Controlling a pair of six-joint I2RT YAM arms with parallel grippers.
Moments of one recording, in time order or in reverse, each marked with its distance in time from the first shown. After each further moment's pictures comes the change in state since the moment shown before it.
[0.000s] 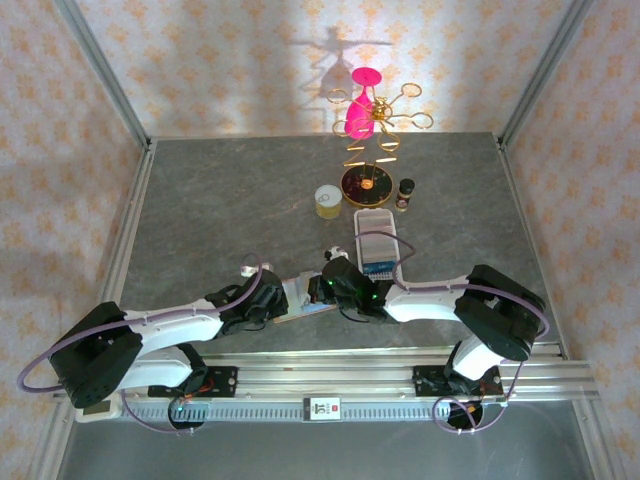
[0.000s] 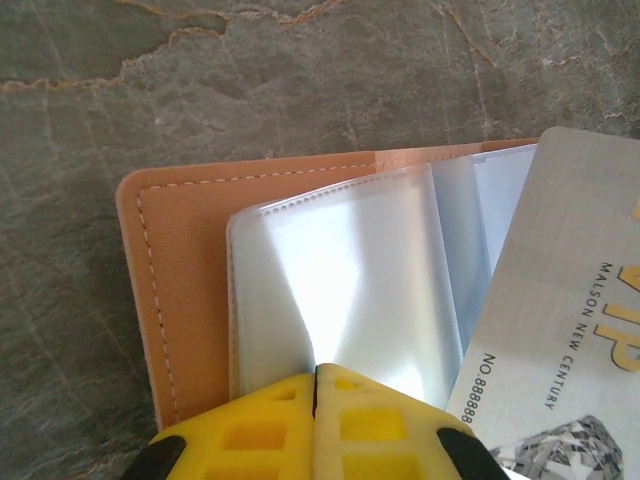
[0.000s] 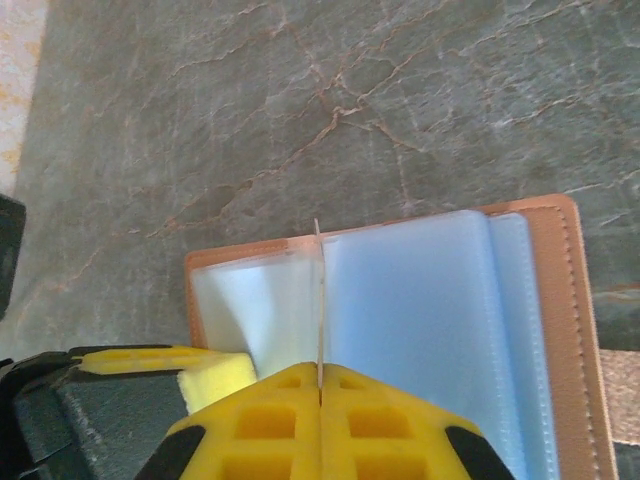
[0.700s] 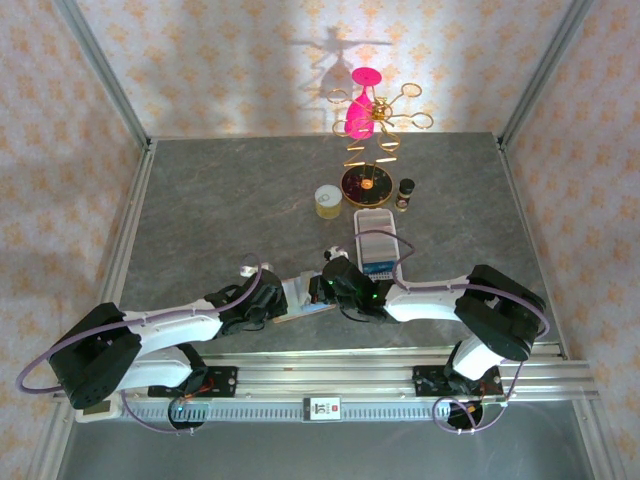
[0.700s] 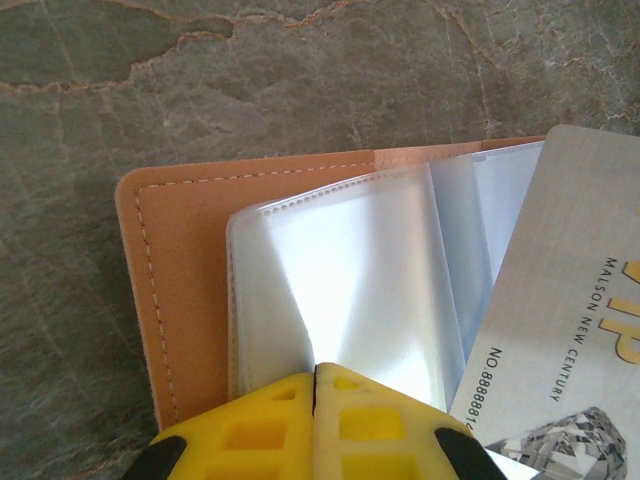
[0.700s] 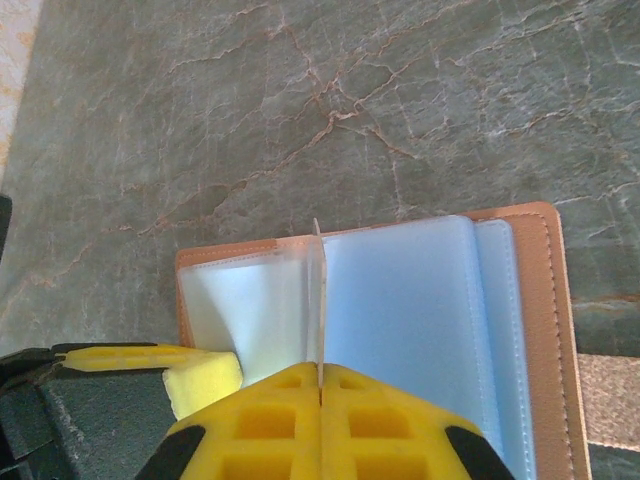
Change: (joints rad) left arm 0.000 -0.007 0.000 -0.011 -0.005 0.004; right arm -0.002 -0.001 0.000 -0.004 0.001 -0.037
